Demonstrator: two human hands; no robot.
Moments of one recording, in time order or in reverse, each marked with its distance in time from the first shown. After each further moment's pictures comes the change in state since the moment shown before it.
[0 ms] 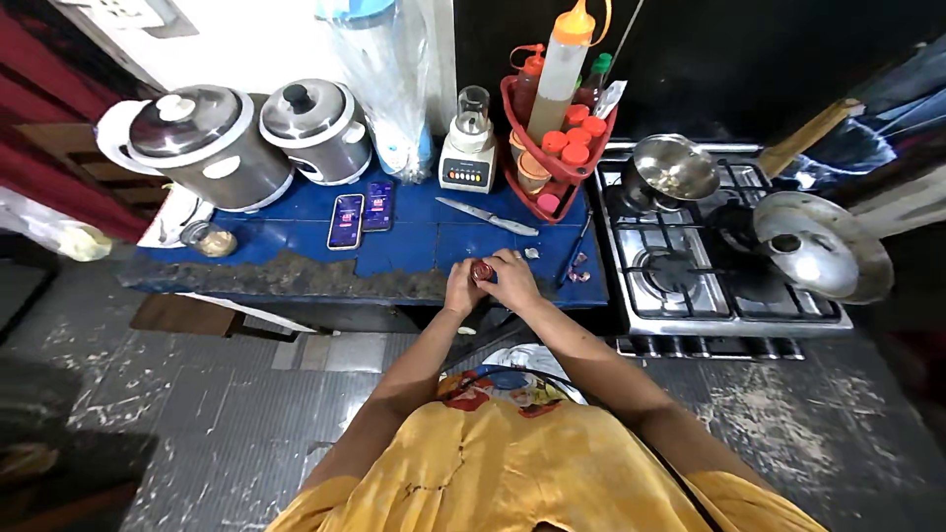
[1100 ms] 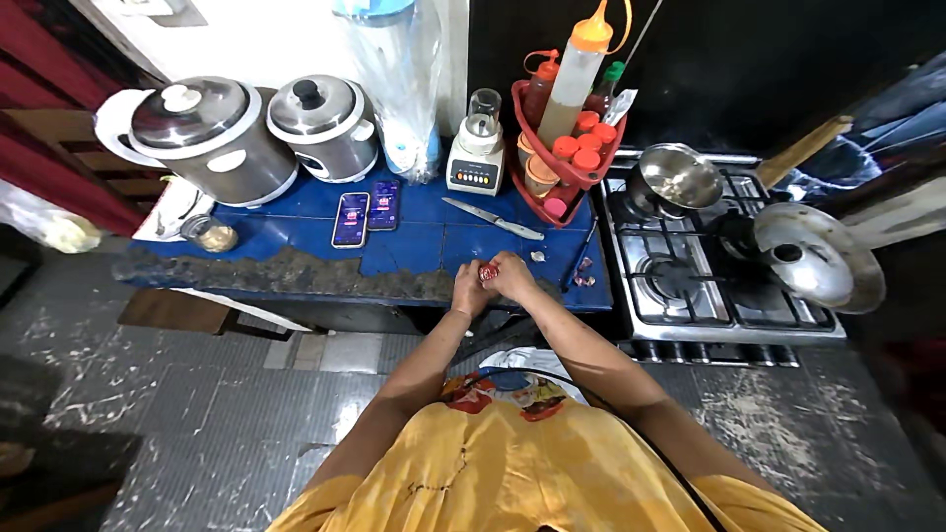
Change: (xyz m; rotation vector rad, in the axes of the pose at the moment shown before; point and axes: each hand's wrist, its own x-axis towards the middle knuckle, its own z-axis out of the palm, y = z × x) left_hand 0.000 0.008 -0.002 -0.016 -0.002 -0.020; right_hand 0.023 -0.026 -0.011 0.158 -0.206 0.327
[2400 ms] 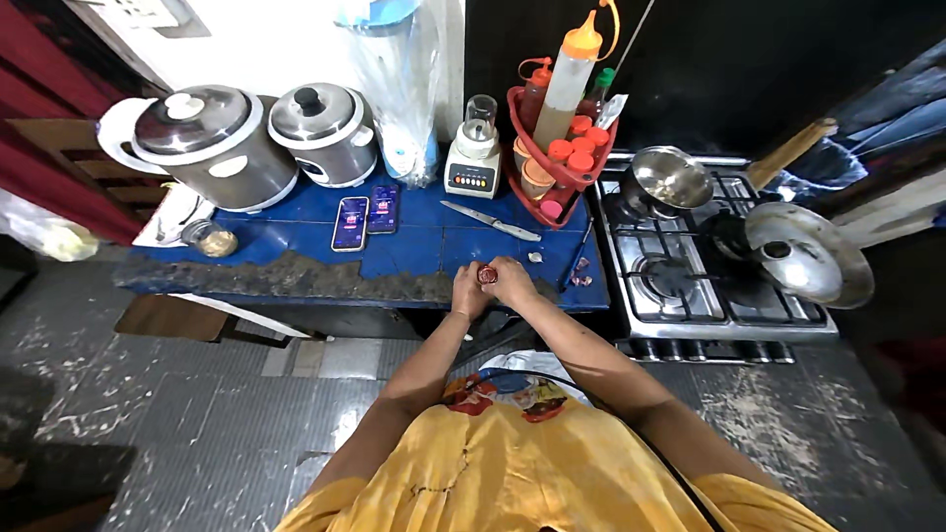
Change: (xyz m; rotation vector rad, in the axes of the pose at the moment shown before) left_hand -0.002 0.001 0.001 0.053 0.010 0.018; right_hand -0.014 0.001 0.006 -0.097 0.054 -0.085
